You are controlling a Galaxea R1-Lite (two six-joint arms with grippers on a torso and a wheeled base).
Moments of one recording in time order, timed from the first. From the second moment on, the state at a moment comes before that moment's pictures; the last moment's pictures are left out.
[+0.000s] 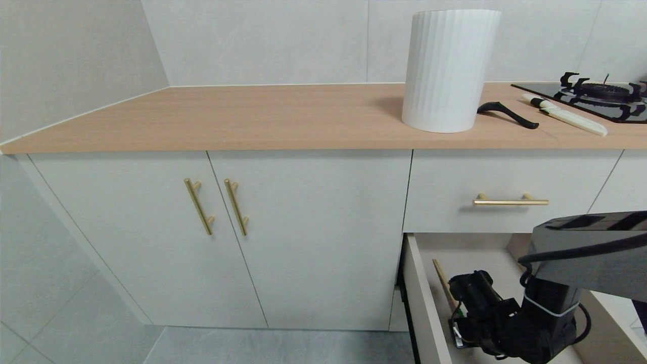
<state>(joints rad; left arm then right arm) 0.00 0.00 0.00 0.00 0.06 -0.01 0.42 2.33 -0.62 -0.68 -0.33 0.28</state>
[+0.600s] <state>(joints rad) 0.00 0.00 0.00 0.00 0.06 -0.01 0.42 2.33 -0.62 -0.69 -0.33 0.28</state>
